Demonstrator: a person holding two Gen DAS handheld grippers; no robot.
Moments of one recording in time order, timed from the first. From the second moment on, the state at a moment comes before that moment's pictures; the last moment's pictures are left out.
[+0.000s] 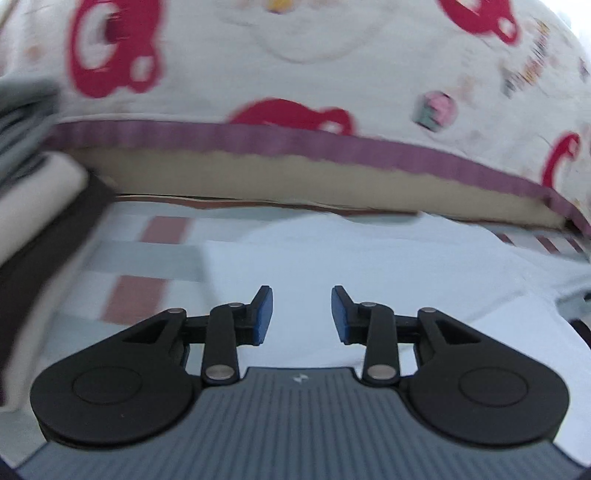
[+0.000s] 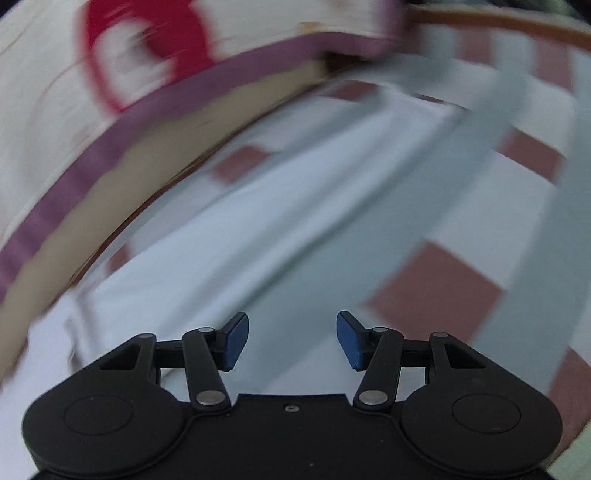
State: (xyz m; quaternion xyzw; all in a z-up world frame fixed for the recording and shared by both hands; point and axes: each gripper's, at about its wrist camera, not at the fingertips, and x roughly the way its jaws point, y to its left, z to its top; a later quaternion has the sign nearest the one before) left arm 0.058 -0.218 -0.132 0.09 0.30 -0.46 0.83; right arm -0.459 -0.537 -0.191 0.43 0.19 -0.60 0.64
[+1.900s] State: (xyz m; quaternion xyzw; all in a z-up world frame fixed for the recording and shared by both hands) left arm 0.004 -0.322 -0.184 0.11 0.42 -0.44 0.78; right arm -0.417 -0.634 -0.185 0.15 0.34 -0.73 0.58
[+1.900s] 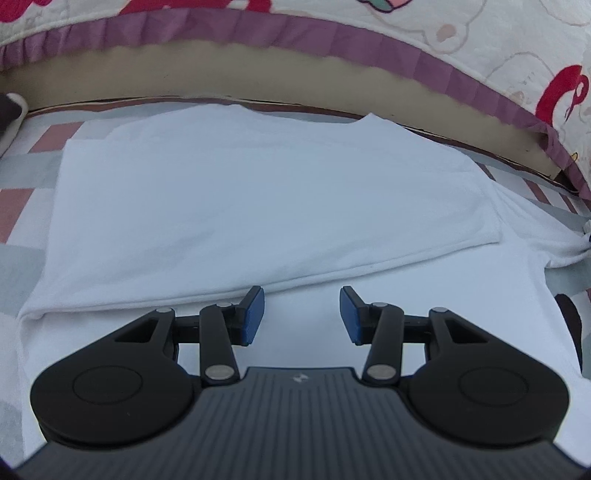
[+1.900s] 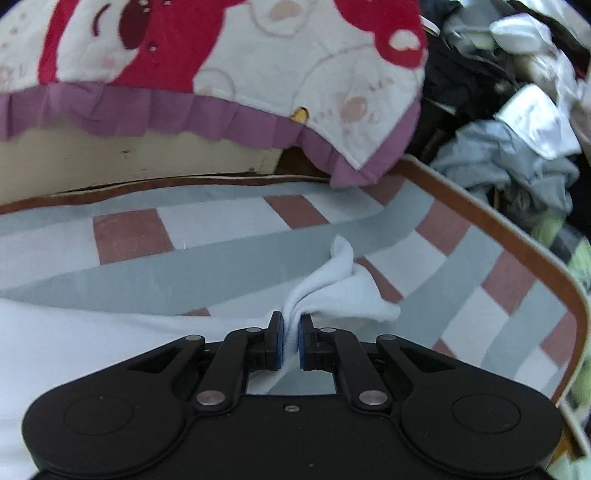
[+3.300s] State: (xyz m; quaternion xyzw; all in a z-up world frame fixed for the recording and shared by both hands) left arm 0.004 -0.381 -0.168 0.10 0.42 -0.47 0.77; right arm -0.281 -0.455 -0.170 0.08 0.39 -0.30 0.86
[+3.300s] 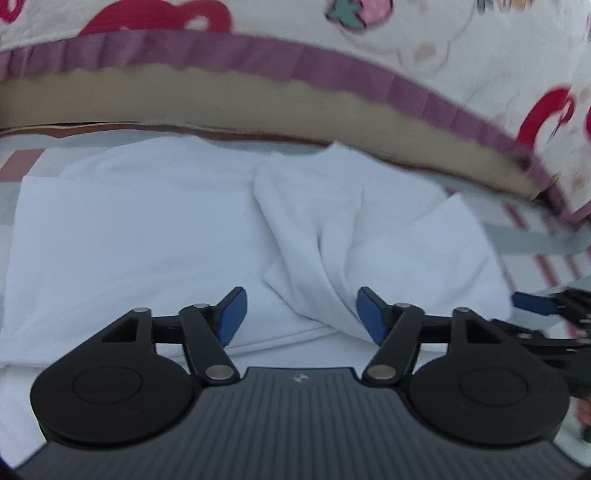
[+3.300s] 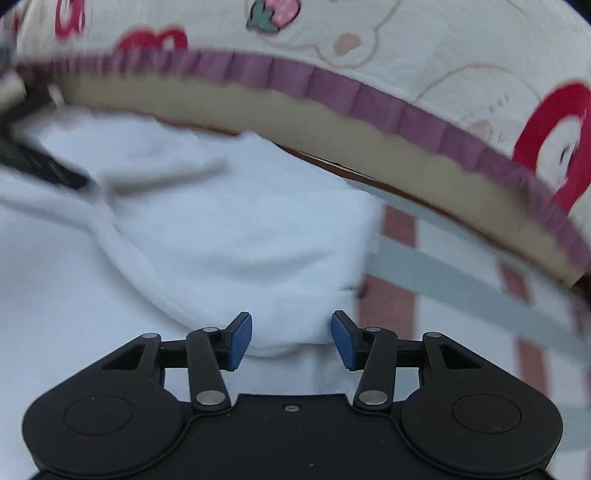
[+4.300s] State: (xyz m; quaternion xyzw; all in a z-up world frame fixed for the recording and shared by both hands) left arm 0.040 -0.248 -0.185 -0.06 0.40 -0.27 0.87; right arm -0.261 -0.427 -0.184 0.02 0.43 -0.33 0.84
